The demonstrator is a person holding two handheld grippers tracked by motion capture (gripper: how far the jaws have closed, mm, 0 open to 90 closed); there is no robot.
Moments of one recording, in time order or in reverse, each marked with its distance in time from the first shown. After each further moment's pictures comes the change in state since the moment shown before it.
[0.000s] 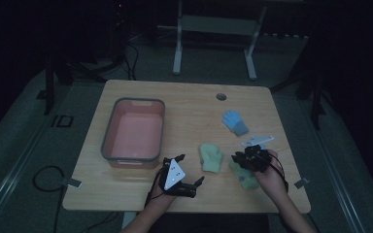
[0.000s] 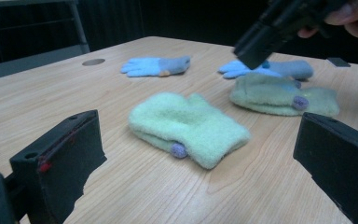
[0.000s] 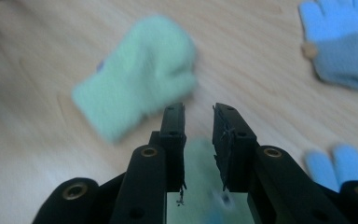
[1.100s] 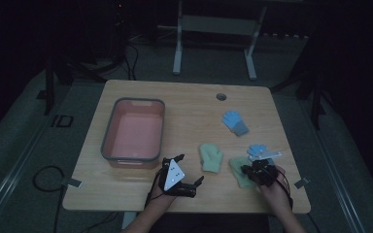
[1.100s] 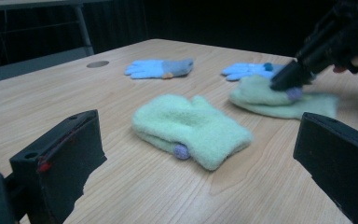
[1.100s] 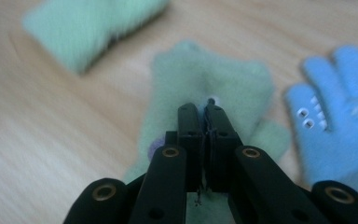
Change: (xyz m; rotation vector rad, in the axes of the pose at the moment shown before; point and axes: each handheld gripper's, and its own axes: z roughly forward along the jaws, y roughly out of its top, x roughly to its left) left arm 0.000 0.000 0.000 -0.004 0.013 -0.005; right arm 0.001 -0.050 0.003 0.008 -0.071 0.131
